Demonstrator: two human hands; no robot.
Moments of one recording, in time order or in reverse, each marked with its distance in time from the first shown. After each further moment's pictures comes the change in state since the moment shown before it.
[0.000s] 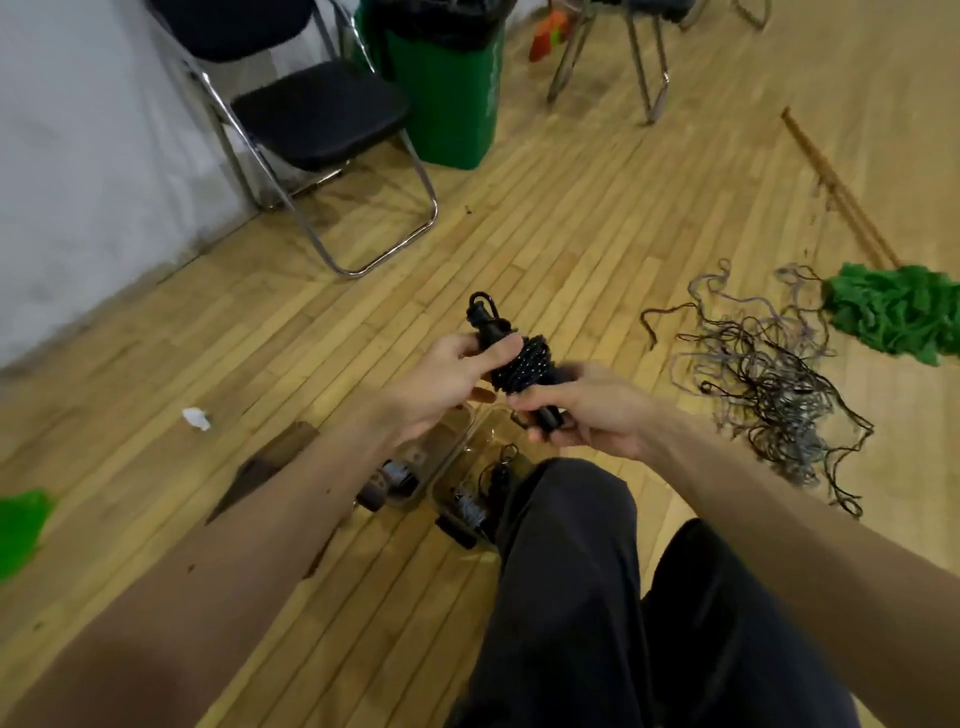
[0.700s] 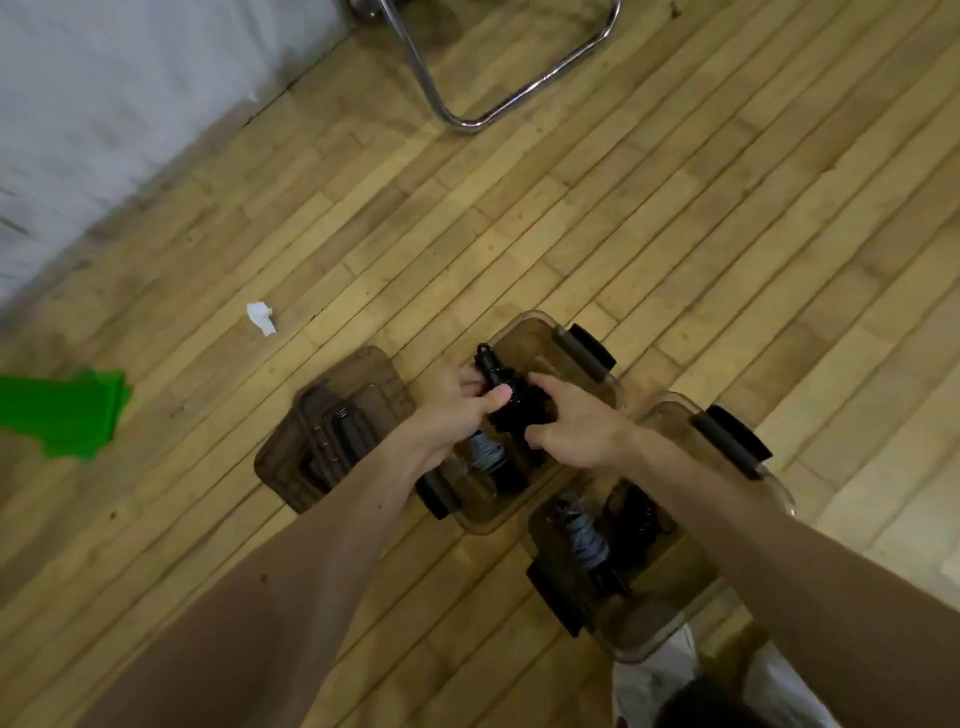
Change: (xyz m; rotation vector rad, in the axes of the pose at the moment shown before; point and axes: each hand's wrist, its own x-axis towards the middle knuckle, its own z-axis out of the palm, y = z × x) left_hand 0.161 -0.291 -0.146 -0.031 0.500 -0.493; right_hand 0.356 0.116 0.070 -0.749 -0.343 0.028
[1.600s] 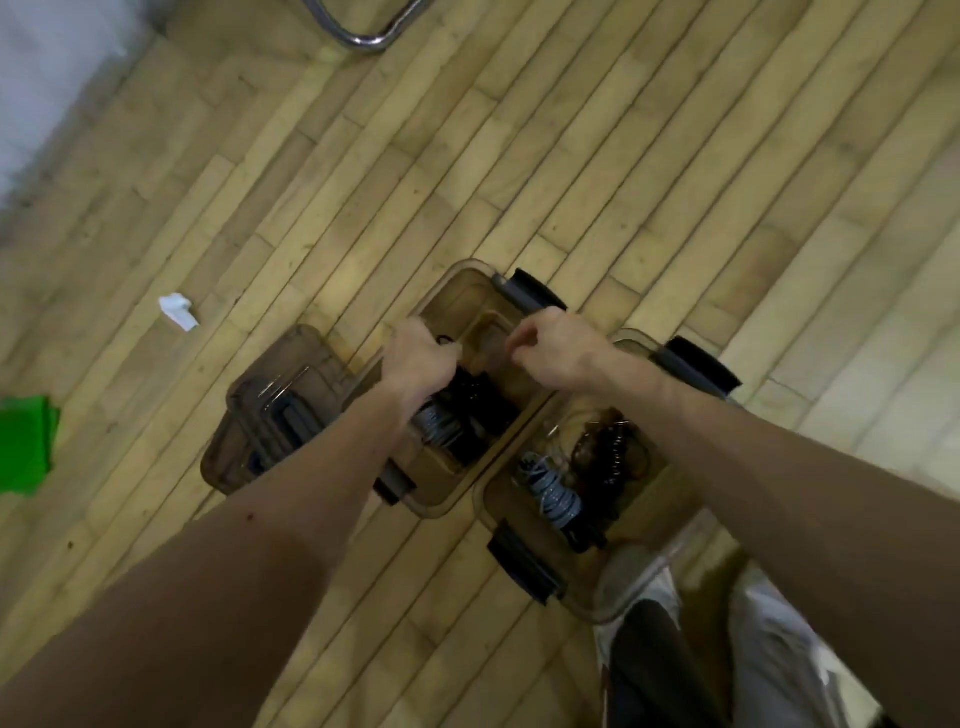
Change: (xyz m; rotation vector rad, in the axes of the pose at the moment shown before) left_hand 0.056 0.005 0.053 0.507 0.238 -0.100; right_hand 0.058 0.066 -0.026 -0.032 0.100 0.056
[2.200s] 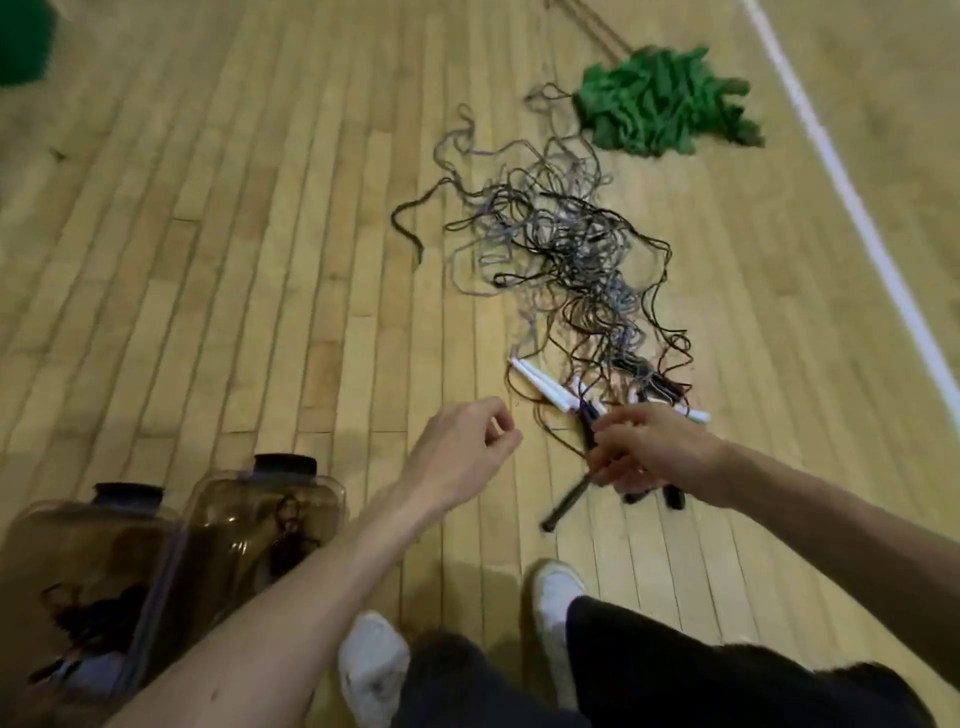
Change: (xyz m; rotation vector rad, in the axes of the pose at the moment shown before) left_hand -0.322 0.200 0.226 0.397 -0.545 1.128; right_hand -0.420 0.303 -0.092 0.918 0.601 0.509
